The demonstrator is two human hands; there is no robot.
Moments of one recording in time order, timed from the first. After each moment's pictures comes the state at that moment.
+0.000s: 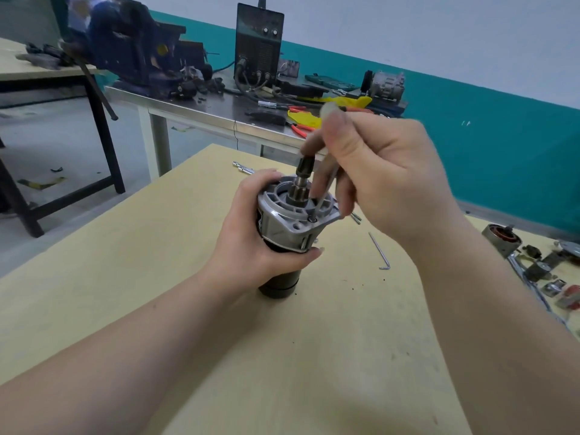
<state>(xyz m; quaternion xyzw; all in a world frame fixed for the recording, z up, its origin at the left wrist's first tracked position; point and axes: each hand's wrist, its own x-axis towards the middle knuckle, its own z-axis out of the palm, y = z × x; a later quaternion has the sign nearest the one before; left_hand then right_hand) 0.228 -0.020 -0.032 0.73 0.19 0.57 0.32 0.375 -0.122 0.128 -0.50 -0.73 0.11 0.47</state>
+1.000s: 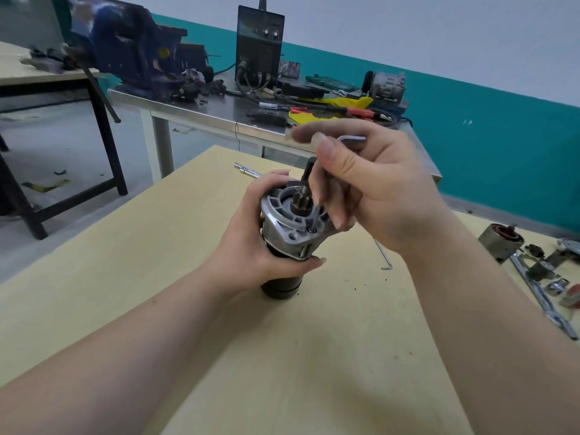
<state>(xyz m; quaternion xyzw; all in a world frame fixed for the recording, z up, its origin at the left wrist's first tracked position) 0.225 -0.011 -0.030 0.76 0.12 0.55 0.33 0.383 -0.109 0.114 -0.37 -0.67 0.38 0.53</state>
